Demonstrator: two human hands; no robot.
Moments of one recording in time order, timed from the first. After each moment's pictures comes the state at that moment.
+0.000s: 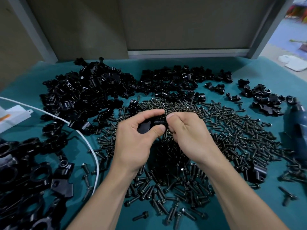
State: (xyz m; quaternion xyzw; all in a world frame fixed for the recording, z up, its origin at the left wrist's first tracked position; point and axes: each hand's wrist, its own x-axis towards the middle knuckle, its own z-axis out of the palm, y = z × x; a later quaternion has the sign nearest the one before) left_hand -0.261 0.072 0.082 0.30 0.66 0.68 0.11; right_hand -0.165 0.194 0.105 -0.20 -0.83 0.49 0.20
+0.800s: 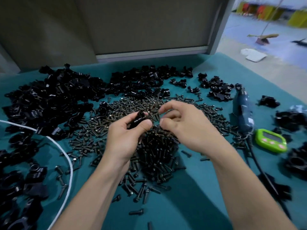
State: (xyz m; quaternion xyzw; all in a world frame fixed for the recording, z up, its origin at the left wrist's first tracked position) left_hand -0.227 0.091 0.085 0.22 0.62 0.71 0.24; right_hand -0.100 0.214 0.144 -0.28 -0.85 0.42 0.14
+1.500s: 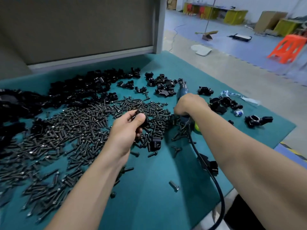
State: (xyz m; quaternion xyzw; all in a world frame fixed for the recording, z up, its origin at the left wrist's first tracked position) left_hand -0.145 0.199 0.086 0.26 0.61 0.63 0.40; right_hand -0.008 0.380 0.131 -0.65 -0.75 0.12 -0.05
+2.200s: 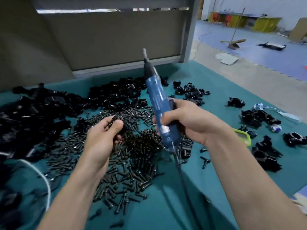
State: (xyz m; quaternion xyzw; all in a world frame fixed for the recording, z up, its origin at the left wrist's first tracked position) left_hand -0.222 0.120 0.098 0.21 0.64 0.68 0.28; right_hand -0.043 0.263 0.179 -0.29 -0.63 0.70 0.15
